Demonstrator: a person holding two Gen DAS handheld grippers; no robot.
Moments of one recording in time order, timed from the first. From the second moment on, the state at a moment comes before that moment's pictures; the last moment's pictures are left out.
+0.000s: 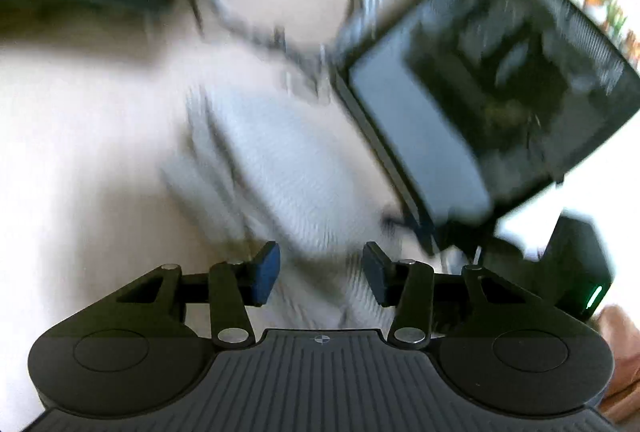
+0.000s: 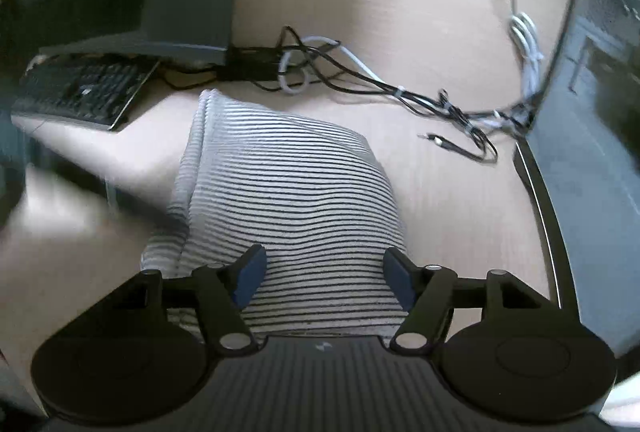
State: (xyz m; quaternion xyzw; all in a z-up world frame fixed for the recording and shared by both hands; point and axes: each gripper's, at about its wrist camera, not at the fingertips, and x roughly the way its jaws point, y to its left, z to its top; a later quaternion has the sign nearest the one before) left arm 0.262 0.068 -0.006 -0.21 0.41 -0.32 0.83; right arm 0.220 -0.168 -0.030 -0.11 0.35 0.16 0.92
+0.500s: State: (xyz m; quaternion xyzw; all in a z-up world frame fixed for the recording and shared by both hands) left arm 0.340 0.033 -0.041 -0.18 0.43 -0.20 0.86; right arm 0.196 -0.152 -0.049 -0.19 0.28 0.32 0.88
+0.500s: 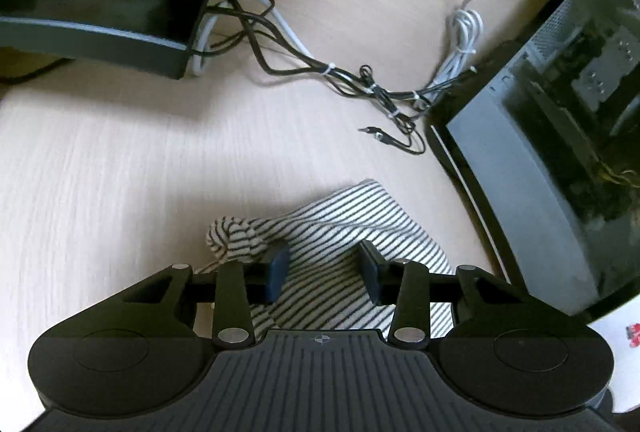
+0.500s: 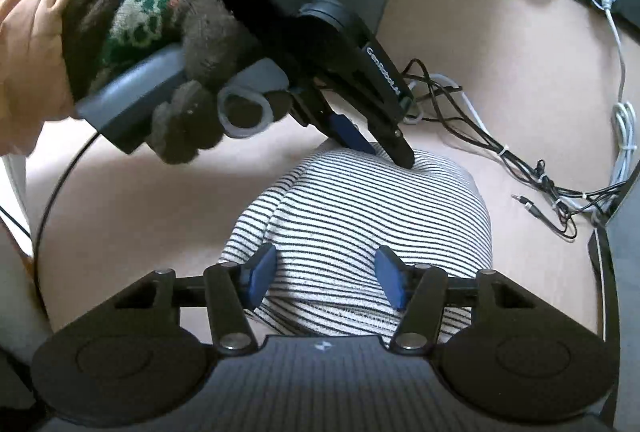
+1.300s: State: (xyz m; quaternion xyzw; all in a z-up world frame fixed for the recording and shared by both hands) left arm 0.256 -0.007 -0.050 -0.26 0.45 -0.05 0.85; right arm 0.339 -0.258 -0.062 0.15 0.43 0.31 0.84
